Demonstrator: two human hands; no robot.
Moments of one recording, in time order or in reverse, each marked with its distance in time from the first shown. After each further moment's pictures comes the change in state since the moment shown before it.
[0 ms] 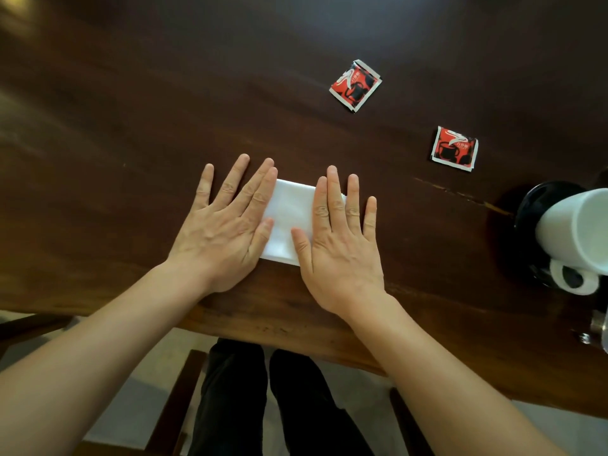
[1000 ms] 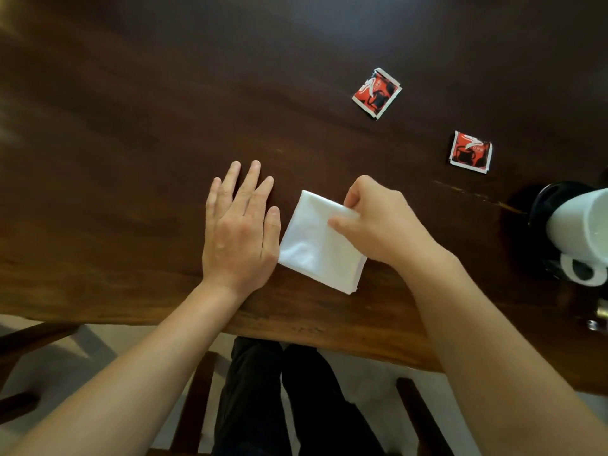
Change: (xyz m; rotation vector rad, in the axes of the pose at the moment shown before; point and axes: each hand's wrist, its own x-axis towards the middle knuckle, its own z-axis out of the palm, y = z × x) left_hand -0.009 -0.003 0.000 -0.370 0.363 -0.249; right_hand 0.038 -0.022 -0.075 0.311 -0.275 0.335
